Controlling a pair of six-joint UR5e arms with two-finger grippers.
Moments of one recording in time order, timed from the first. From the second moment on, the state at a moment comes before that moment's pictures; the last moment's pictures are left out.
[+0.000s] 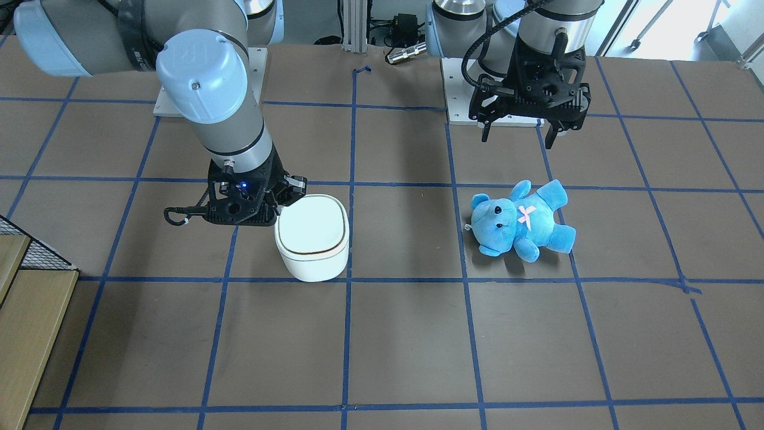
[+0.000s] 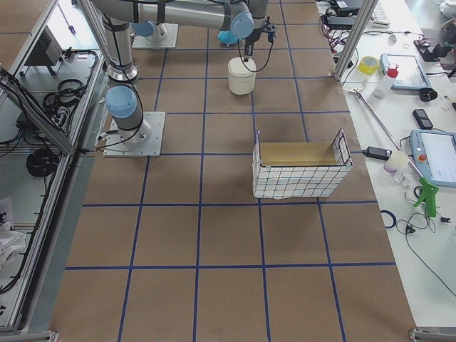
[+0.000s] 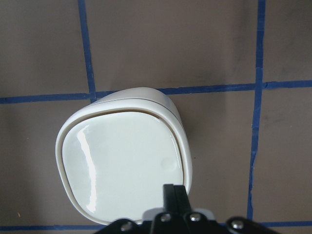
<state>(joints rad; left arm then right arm) -1.62 -1.48 -1.66 -1.51 1.67 0.15 1.76 -1.34 1.60 -1.73 -1.49 0.23</state>
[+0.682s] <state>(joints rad) -1.62 -1.48 -1.66 -1.51 1.67 0.15 1.76 -1.32 1.70 -1.86 -1.48 0.23</state>
